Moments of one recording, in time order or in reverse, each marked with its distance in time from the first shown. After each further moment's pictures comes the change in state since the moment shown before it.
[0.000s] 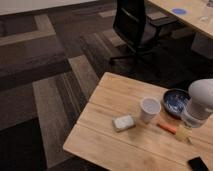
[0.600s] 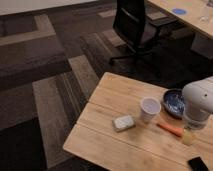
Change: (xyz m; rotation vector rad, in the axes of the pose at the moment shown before) arm 0.007 0.000 0.000 0.013 0.056 -0.057
